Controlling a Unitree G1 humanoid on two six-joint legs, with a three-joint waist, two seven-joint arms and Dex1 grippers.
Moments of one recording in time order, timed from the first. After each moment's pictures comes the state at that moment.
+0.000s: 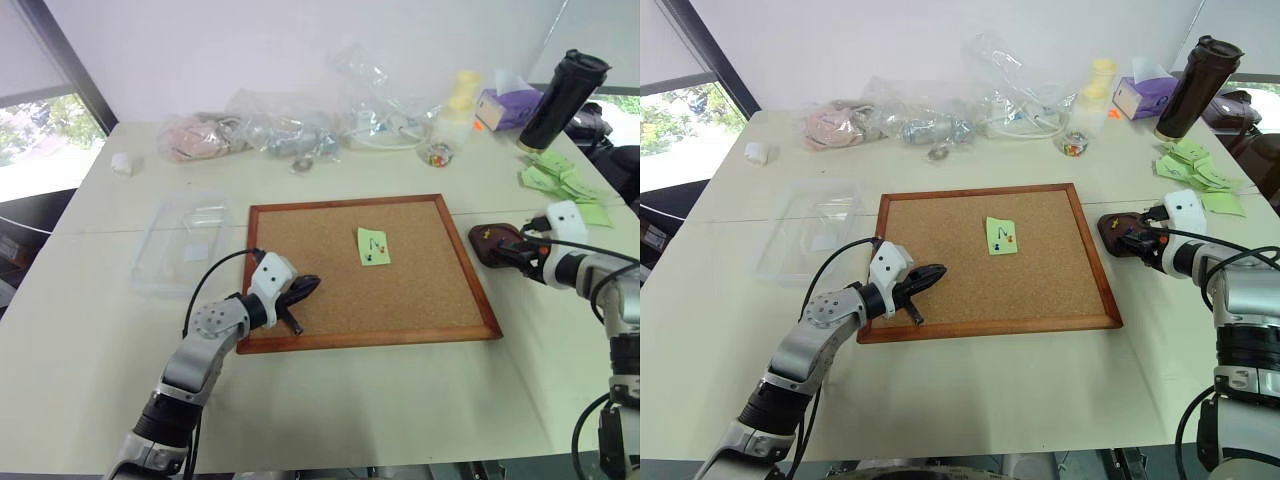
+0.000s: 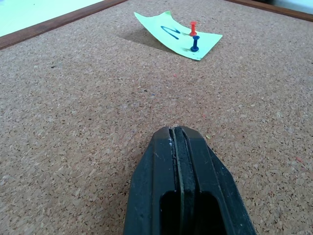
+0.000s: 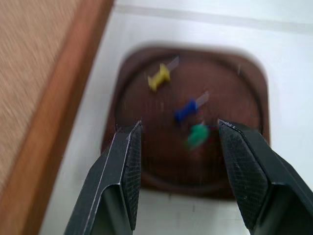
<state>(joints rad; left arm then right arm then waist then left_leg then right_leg) -0.21 0.31 -0.21 -0.09 -0.18 0.30 -0.65 -0.44 -0.81 -0.25 0.30 0.24 0.74 0.69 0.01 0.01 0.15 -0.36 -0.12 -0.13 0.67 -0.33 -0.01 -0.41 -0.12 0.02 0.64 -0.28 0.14</state>
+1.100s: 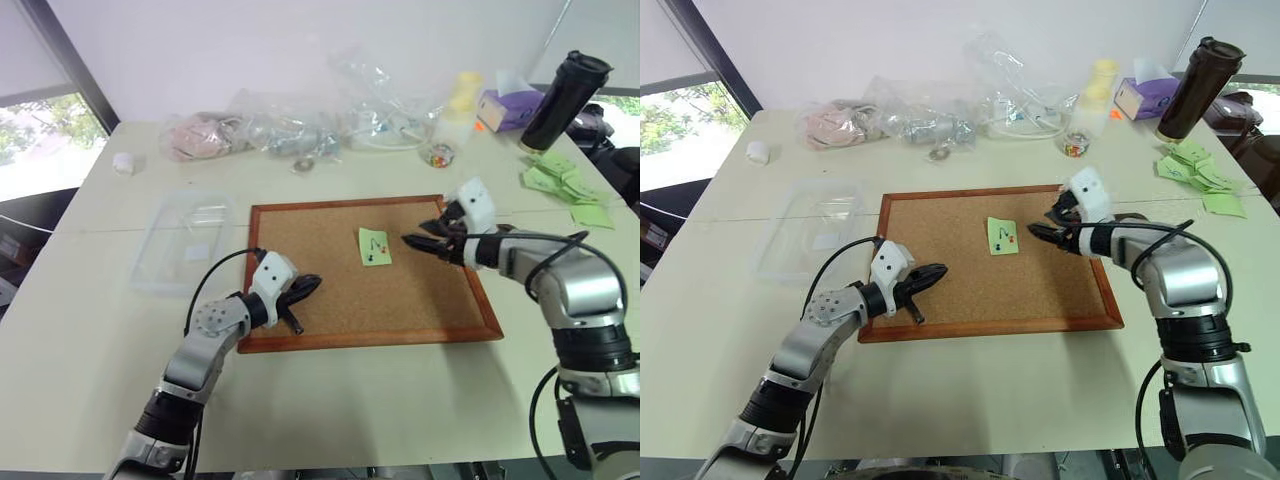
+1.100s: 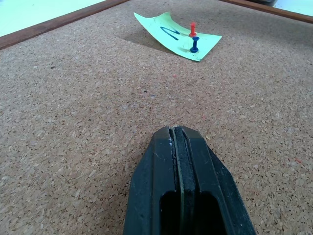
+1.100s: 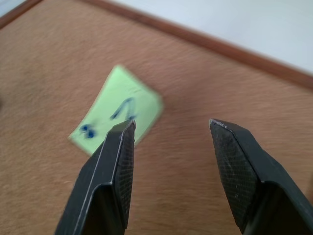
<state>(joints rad) -0.22 0.31 -0.21 -0.08 -0.18 0.29 -0.66 -0.53 -0.65 0.00 -0.08 0.37 0.87 0.71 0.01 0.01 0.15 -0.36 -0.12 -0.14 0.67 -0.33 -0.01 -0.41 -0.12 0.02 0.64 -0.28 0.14</state>
